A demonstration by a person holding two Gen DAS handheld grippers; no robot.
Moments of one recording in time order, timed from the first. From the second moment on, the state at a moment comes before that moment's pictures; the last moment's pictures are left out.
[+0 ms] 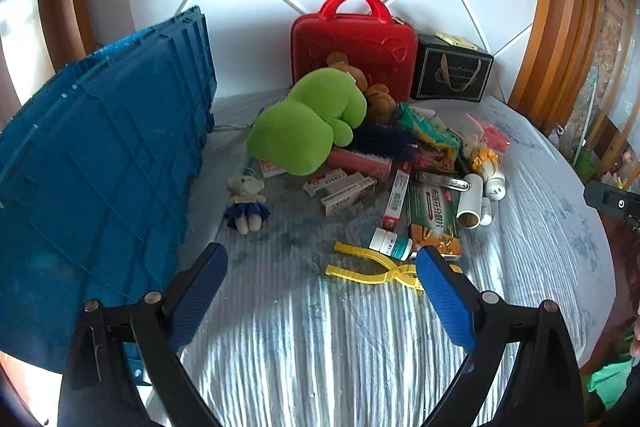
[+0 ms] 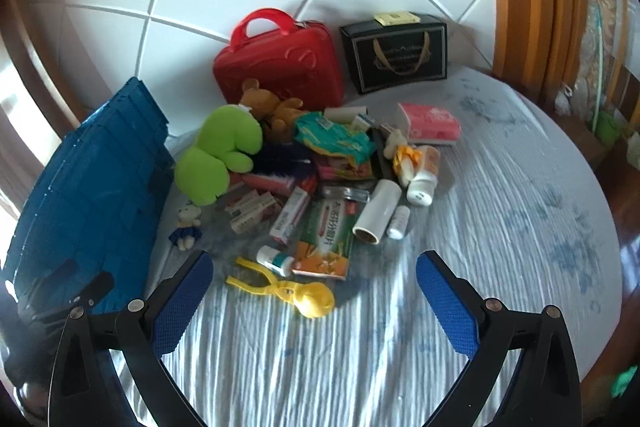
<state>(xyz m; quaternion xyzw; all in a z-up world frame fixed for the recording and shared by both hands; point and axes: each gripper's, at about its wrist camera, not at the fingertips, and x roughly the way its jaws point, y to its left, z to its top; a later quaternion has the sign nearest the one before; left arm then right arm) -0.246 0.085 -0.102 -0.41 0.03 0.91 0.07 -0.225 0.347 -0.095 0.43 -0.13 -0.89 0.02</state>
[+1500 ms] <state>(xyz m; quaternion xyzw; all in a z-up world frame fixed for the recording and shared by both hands) -0.306 0.264 -0.293 -0.45 0.00 0.89 -0.05 -0.329 0.445 -0.298 0.51 -0.06 -0.85 0.09</state>
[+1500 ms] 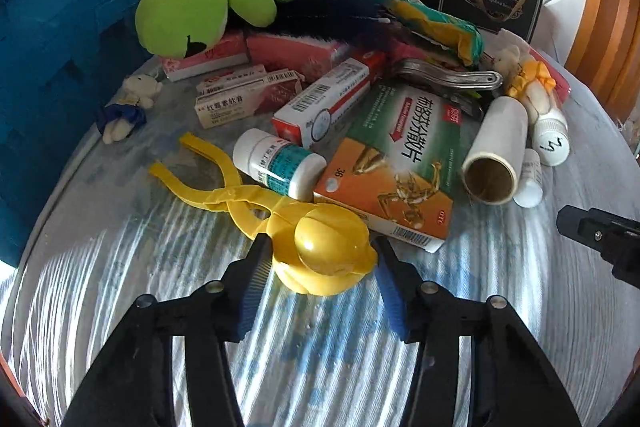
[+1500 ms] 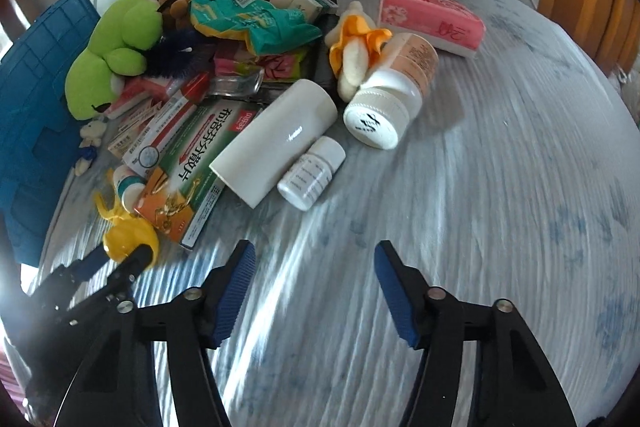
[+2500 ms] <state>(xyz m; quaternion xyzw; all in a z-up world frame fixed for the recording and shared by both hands) -0.276 0.238 -0.195 -0.36 -0.03 0.93 -0.05 -0.313 0.404 -0.243 0.44 0.00 -0.89 0.14</state>
